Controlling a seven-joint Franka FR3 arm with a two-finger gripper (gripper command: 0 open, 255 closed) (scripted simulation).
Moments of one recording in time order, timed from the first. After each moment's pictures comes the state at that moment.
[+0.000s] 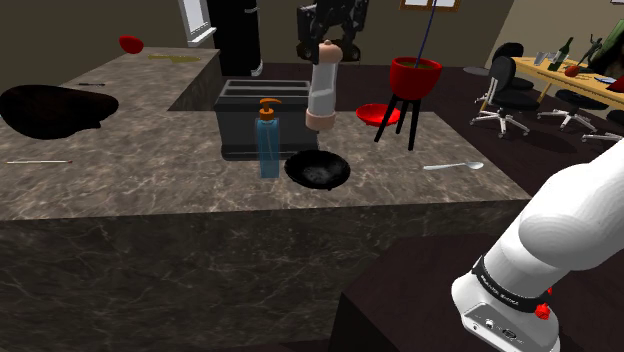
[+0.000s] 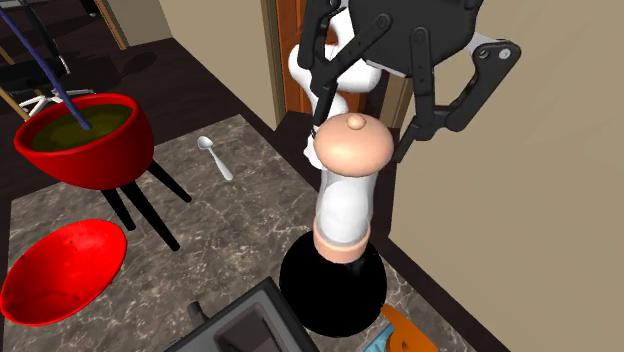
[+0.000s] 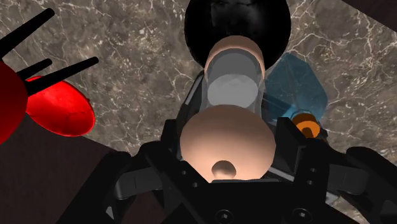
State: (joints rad) arm -0.06 -0.29 0.37 -1.84 -0.14 1.68 0.48
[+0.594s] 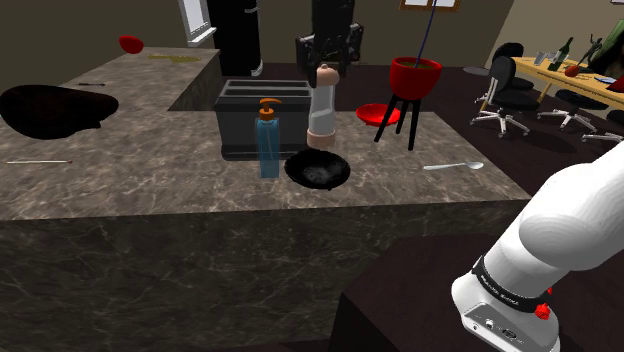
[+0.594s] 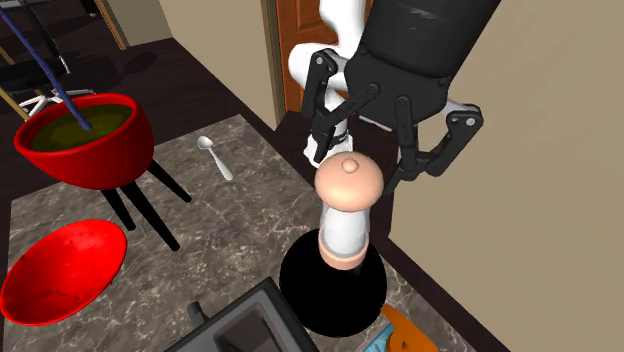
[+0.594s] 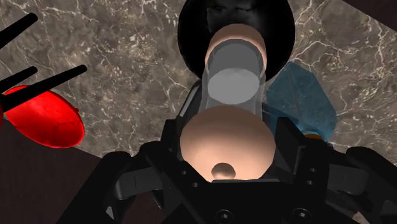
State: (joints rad) arm -0.05 -0.31 0.37 -1.98 -0.13 1.80 0.50
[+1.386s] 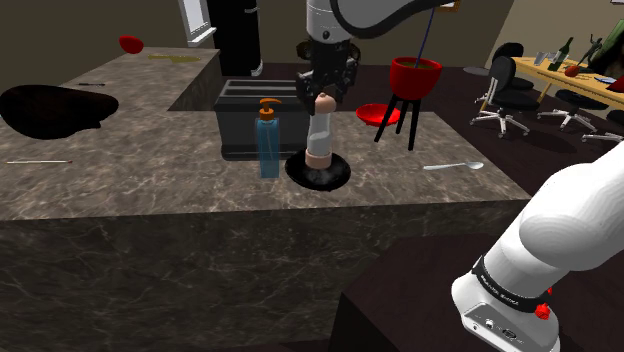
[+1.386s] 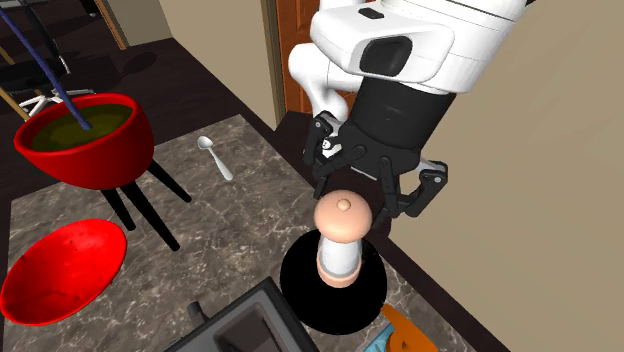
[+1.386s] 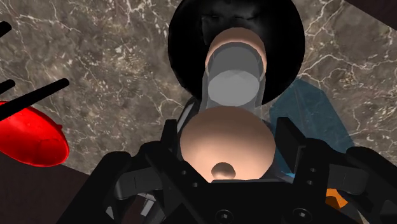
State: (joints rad) arm -0.05 -0.32 0.38 -2.14 -0.14 1.96 0.53
